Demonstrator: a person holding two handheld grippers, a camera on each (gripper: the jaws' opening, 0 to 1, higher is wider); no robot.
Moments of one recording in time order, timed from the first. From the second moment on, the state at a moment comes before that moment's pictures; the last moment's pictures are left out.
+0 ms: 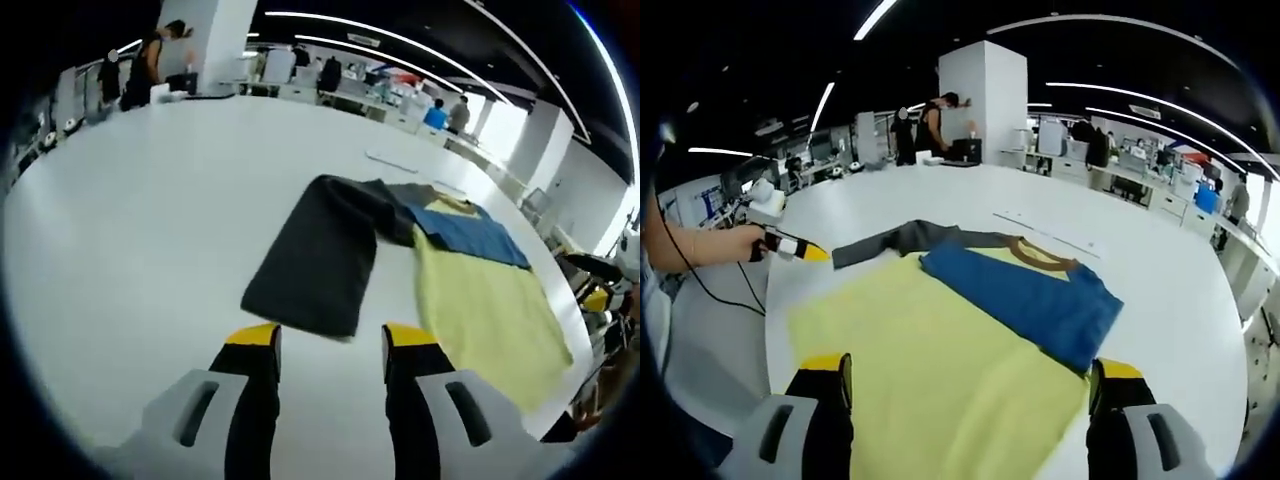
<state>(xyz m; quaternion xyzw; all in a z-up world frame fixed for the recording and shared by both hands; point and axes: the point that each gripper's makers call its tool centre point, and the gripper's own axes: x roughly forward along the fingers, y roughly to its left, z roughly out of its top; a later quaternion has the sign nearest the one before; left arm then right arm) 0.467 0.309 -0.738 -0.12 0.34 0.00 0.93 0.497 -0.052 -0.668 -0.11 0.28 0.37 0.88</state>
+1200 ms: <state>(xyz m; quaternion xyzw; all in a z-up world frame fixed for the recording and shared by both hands) 0.483 0.313 -0.756 -0.09 0.37 0.12 0.92 0.490 -0.088 -0.675 -0.14 0.30 0.30 0.90</state>
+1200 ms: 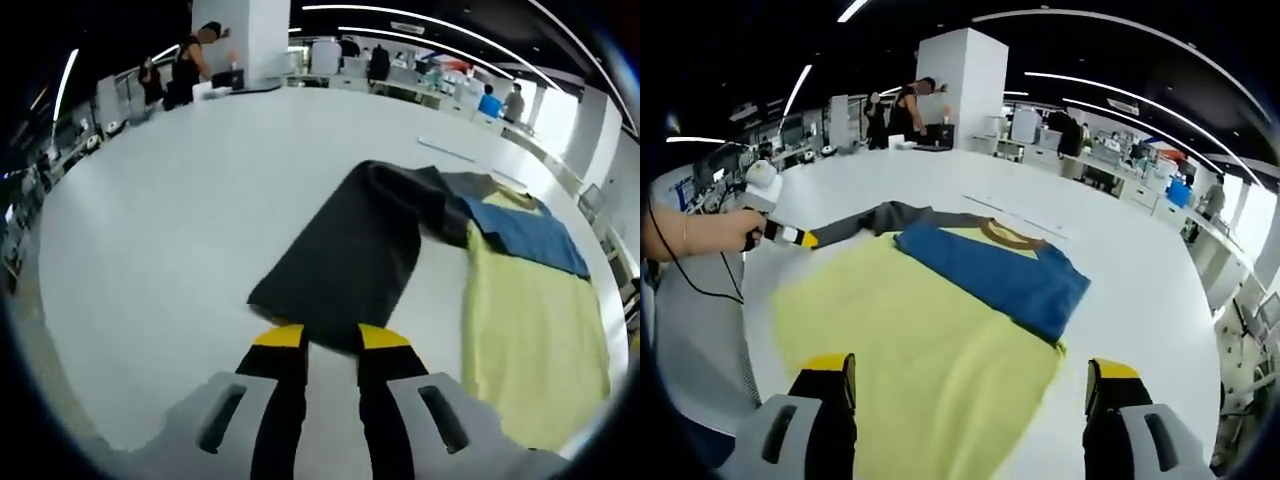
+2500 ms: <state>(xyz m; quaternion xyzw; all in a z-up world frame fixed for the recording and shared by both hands) 0.487 0.402 -0.716 -0.01 0.35 0.07 0.93 0.477 -0.086 -0.673 -0.09 0.29 0.31 0.90</state>
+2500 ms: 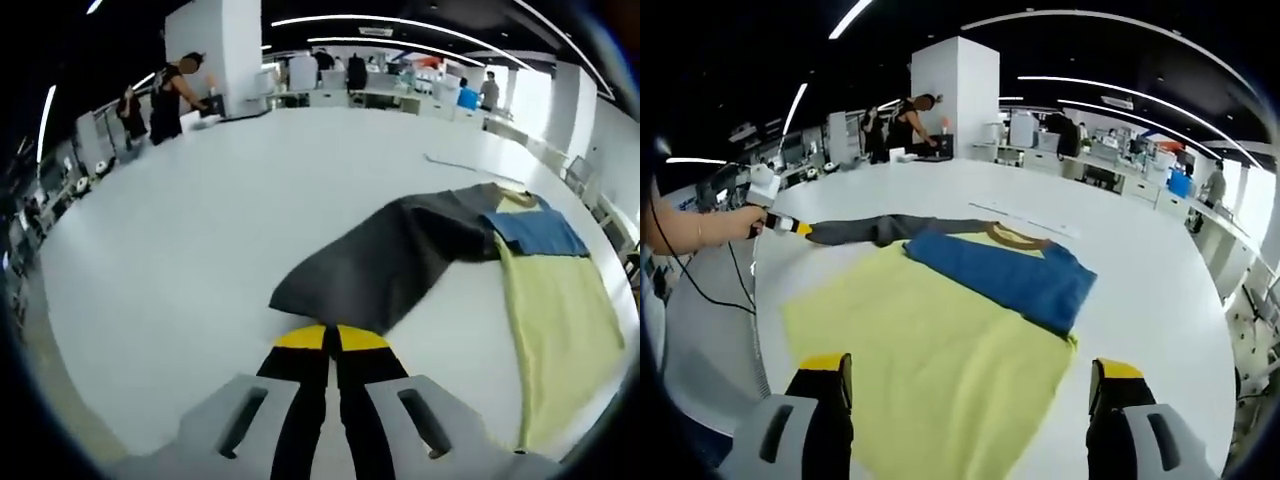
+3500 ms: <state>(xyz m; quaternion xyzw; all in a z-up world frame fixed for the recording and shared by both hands) 0.518 0.467 -0.742 0.06 0.41 0.04 0.91 0.471 -0.091 -0.678 -0.11 0.31 0.31 0.89</state>
